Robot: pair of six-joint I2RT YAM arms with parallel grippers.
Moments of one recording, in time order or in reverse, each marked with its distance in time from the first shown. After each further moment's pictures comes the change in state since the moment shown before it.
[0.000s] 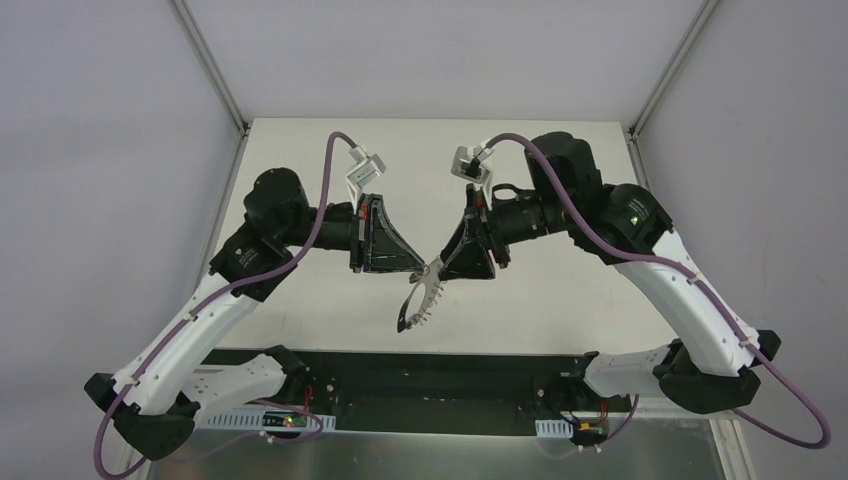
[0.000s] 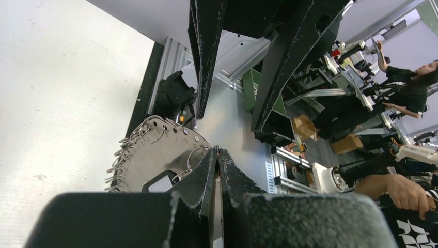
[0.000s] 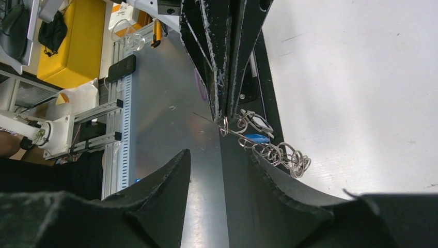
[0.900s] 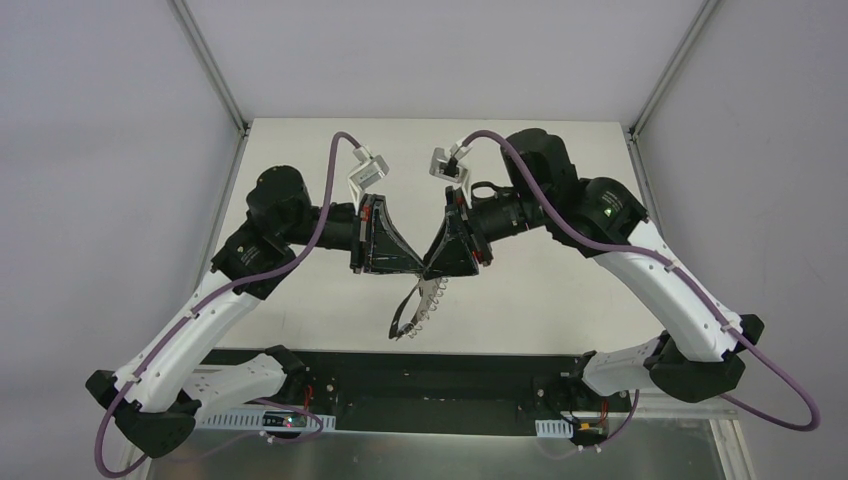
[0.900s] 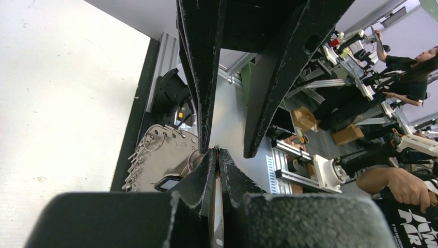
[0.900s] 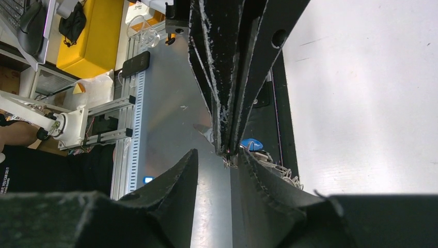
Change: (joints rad) left arm 0.000 0.019 0.018 -0.014 0.028 0.027; right arm 0.038 0.072 0.022 0.048 -0.056 0.018
